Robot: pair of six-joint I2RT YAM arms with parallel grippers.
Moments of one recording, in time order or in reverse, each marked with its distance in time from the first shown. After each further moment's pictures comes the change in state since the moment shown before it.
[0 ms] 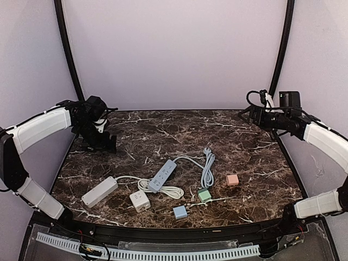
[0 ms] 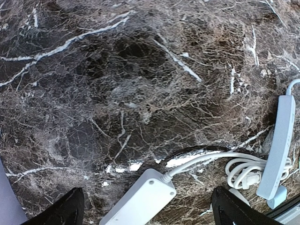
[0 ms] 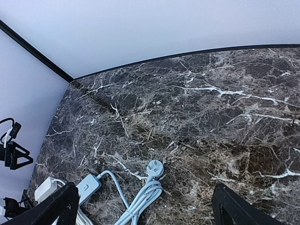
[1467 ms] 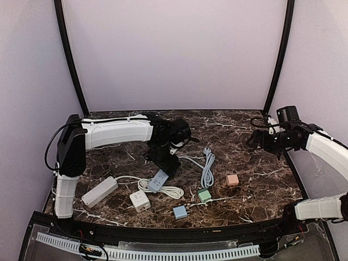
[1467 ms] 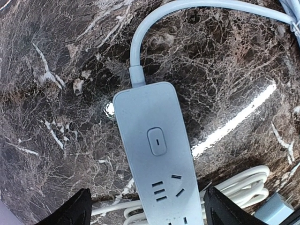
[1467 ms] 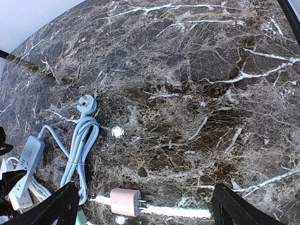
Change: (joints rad) left arm -0.608 0.664 0.593 -0.093 -0.168 0.084; right arm 0.010 -0.107 -0.116 -0.351 0.235 -0.016
